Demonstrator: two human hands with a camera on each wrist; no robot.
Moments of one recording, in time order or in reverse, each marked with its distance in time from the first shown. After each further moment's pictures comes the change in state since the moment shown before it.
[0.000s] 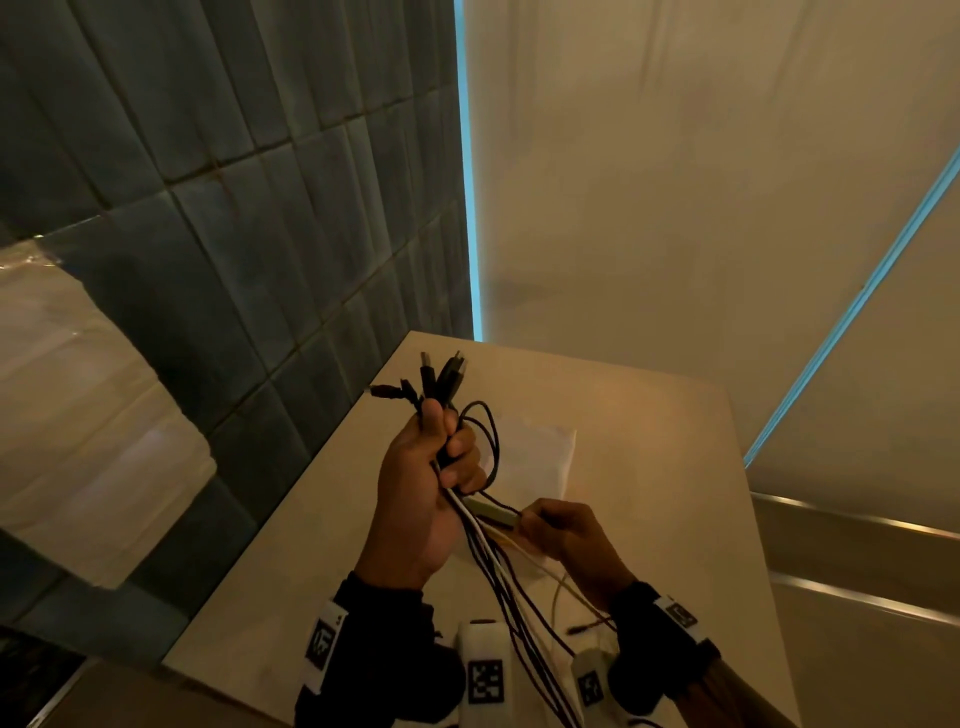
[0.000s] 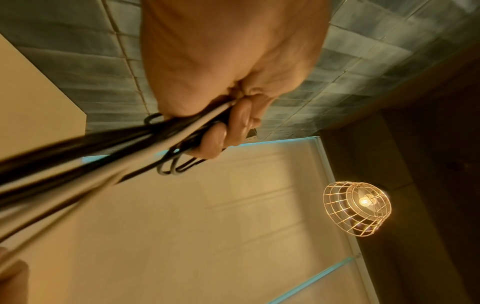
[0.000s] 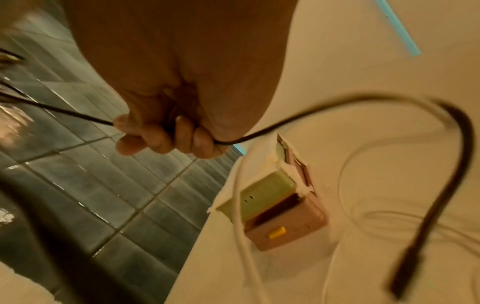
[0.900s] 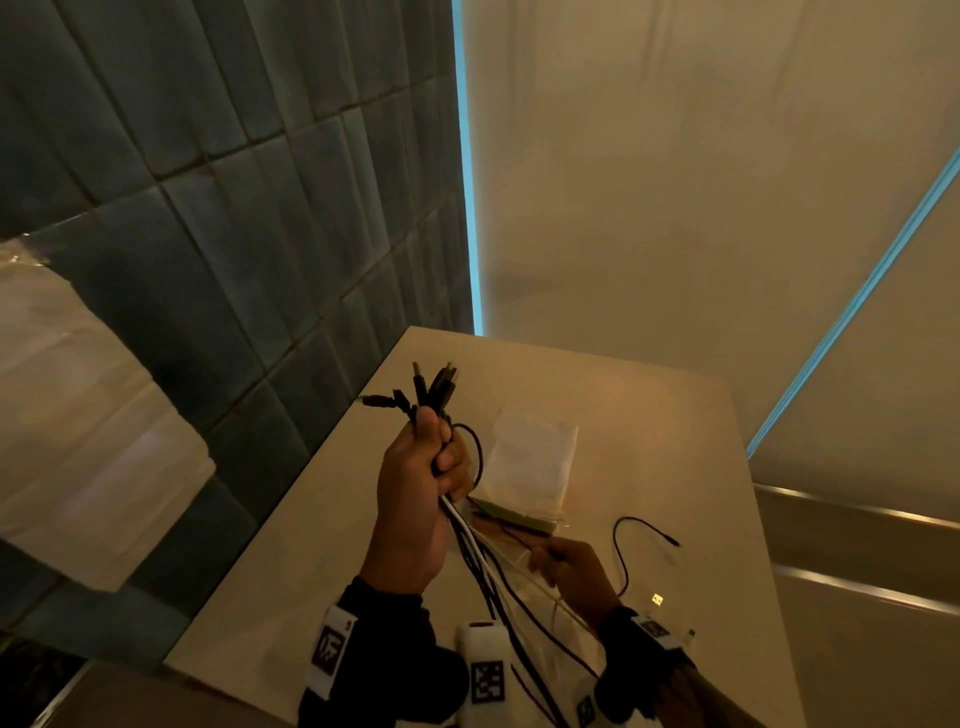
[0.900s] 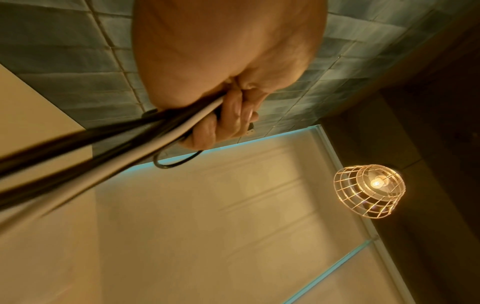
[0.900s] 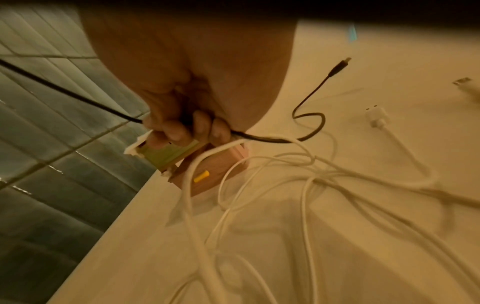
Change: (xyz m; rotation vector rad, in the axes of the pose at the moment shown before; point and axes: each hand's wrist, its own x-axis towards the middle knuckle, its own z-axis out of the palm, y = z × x) left_hand 0.007 -0.007 -0.012 0.169 0.093 0.069; right_hand -0.003 0.083 -0.009 -0.264 0.163 0.234
